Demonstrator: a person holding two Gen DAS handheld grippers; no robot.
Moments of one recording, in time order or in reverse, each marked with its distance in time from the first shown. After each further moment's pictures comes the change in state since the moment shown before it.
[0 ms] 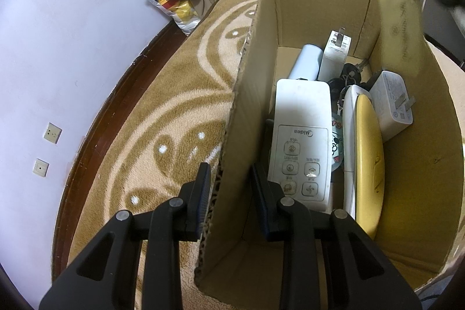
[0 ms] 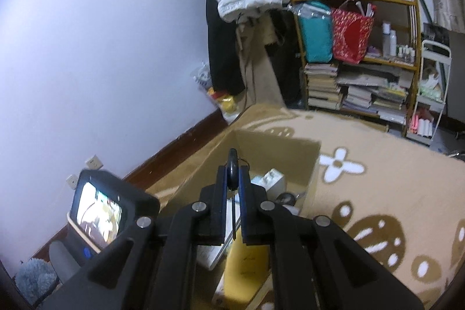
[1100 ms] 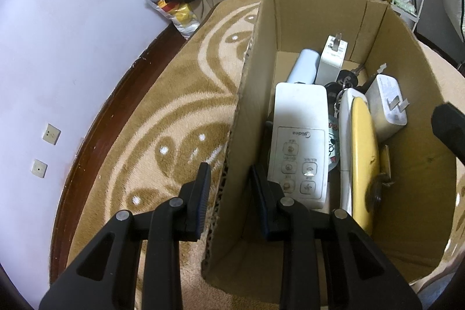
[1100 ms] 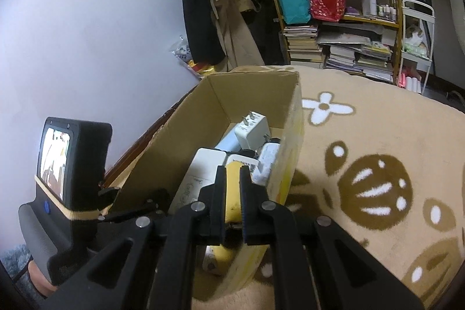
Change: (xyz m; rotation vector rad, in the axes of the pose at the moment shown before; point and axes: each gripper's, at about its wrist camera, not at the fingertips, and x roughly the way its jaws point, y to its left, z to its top) left arm -0.010 0.008 -0.006 -0.002 -0.028 -0.016; right arm 0.002 -0.022 -0.048 0.110 0.120 -0.073
